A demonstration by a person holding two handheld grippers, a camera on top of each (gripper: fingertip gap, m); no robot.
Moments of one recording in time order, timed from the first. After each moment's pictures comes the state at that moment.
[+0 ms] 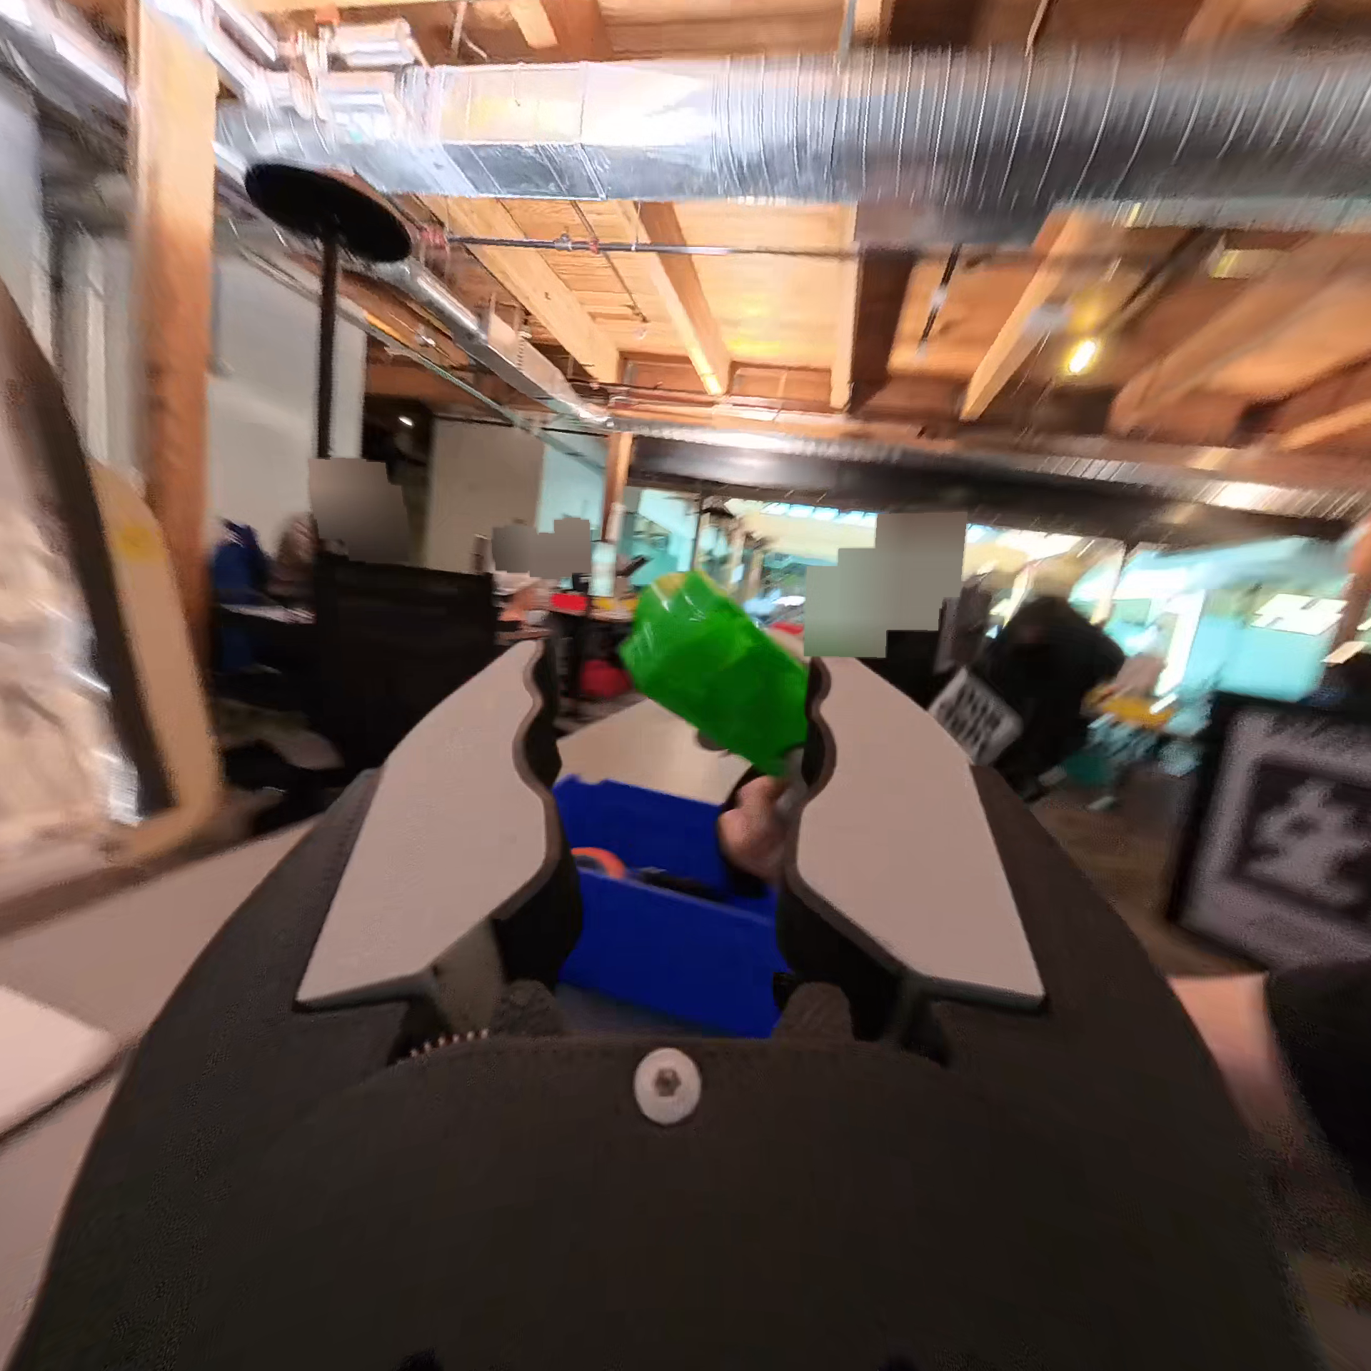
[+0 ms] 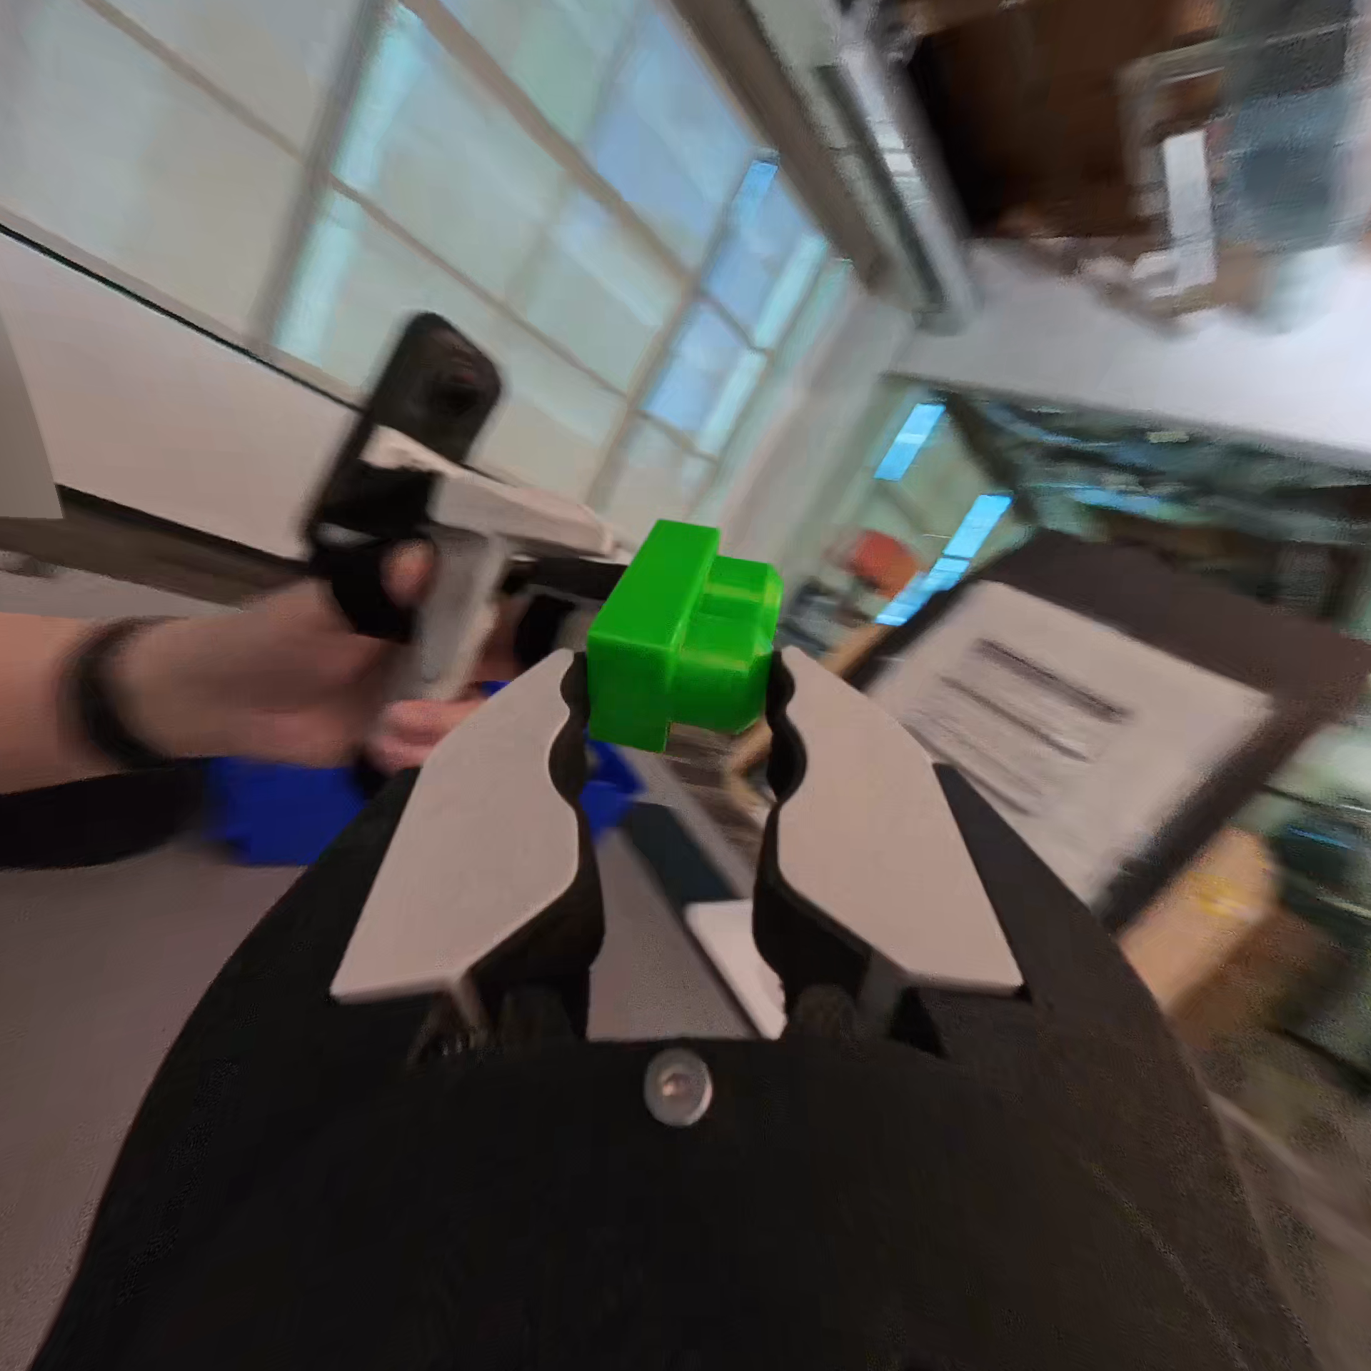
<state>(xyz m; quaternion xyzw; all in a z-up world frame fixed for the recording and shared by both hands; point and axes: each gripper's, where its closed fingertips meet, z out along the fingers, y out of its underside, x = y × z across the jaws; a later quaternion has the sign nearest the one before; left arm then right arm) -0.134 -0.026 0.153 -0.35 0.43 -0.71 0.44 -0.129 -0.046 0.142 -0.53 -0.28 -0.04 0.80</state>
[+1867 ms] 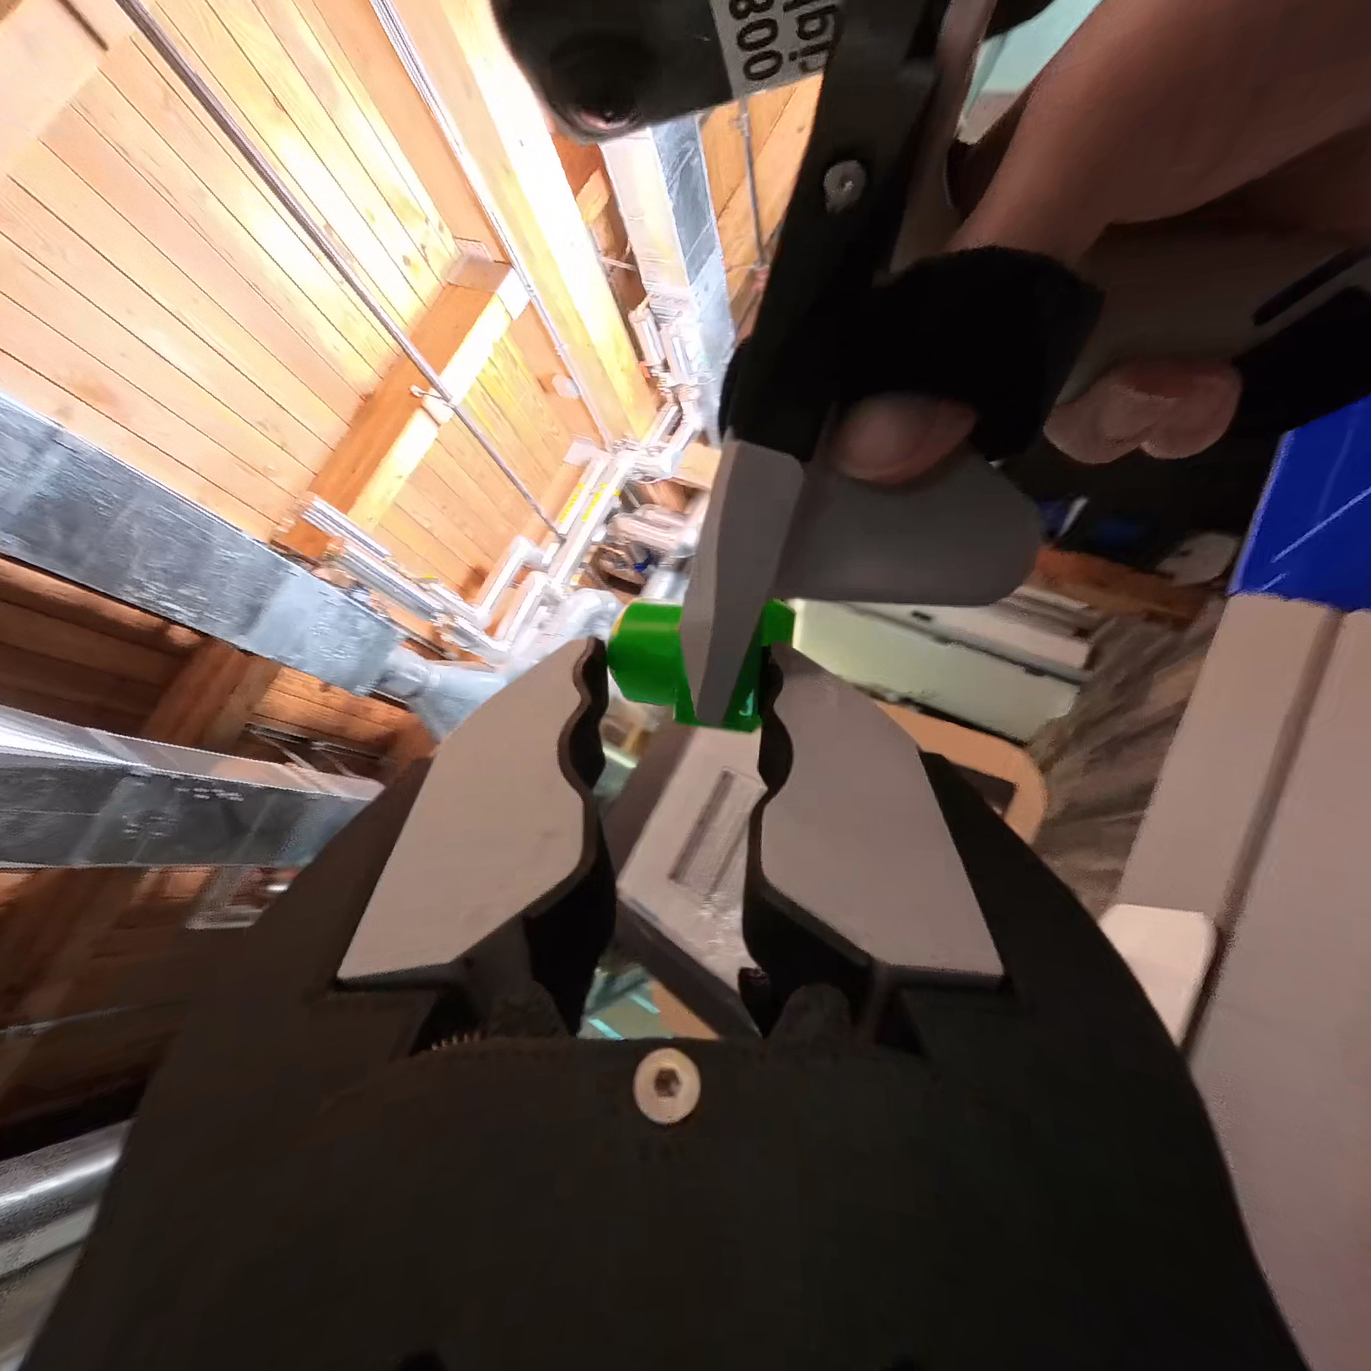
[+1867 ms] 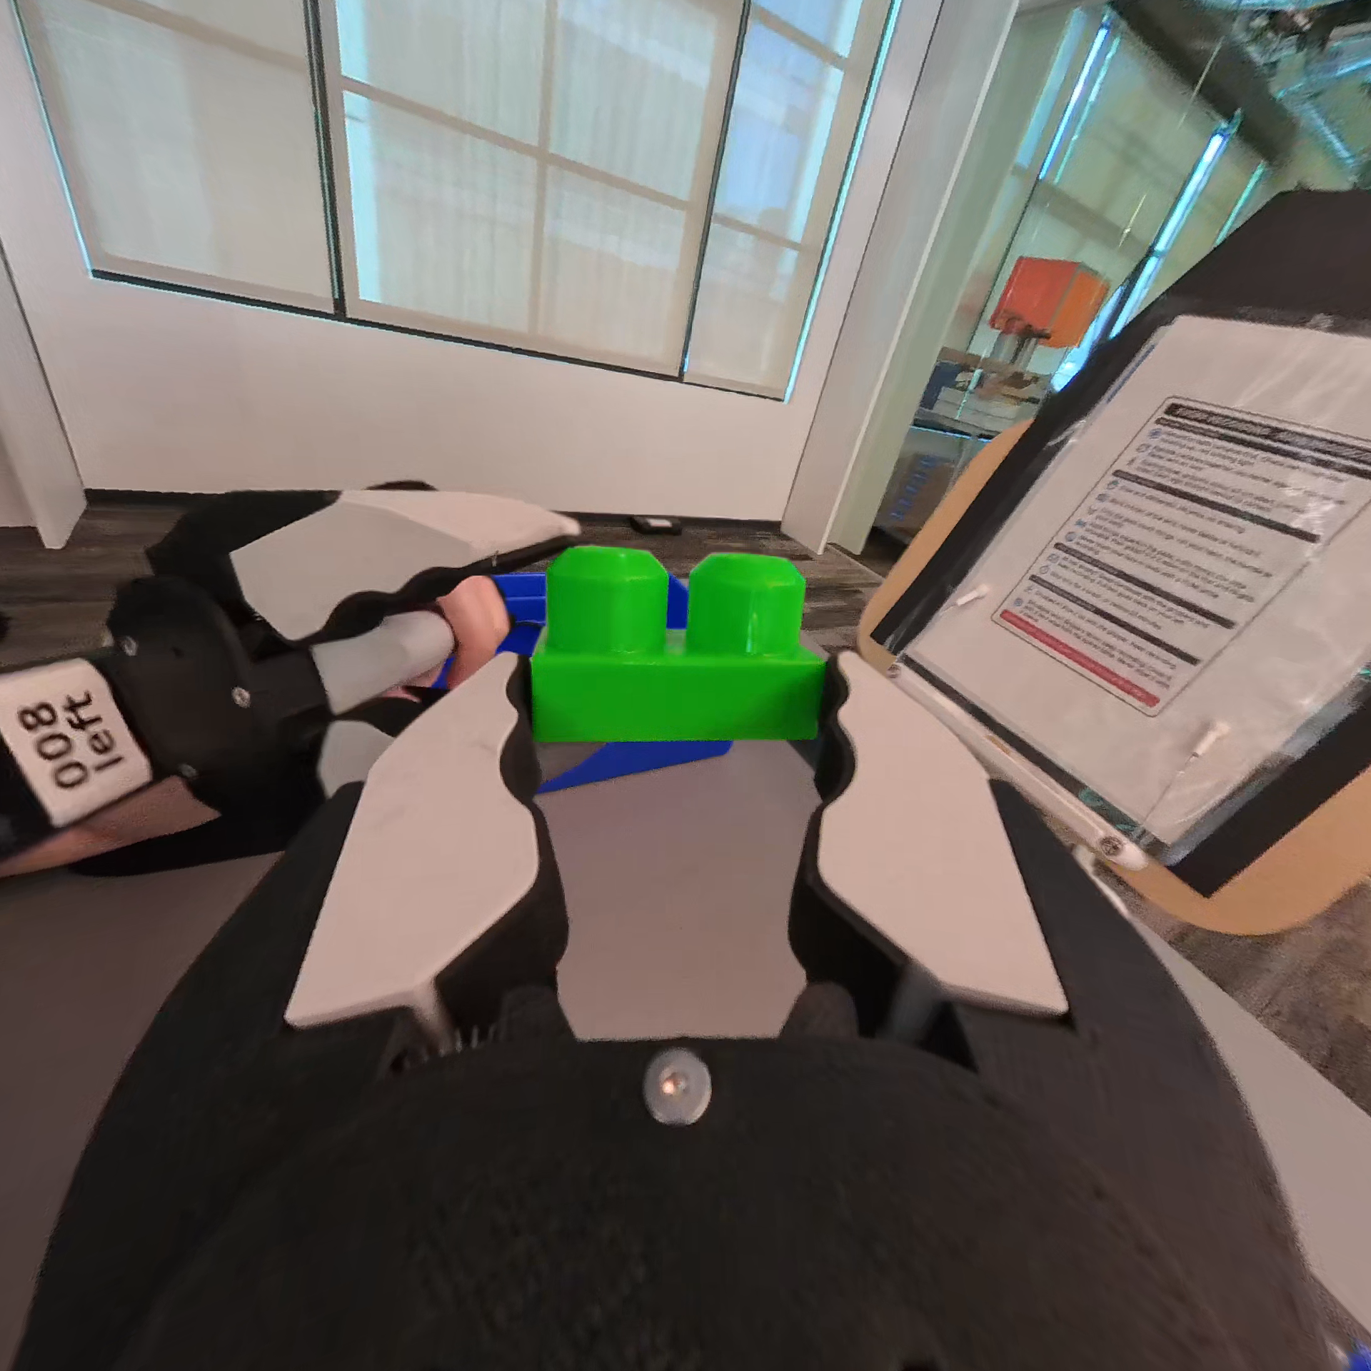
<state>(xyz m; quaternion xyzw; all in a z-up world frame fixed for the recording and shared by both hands) -0.138 -0.063 0.138 -0.07 0.50 -0.02 0.86 -0.131 -0.036 0.130 -0.67 -0.22 0.08 0.71</state>
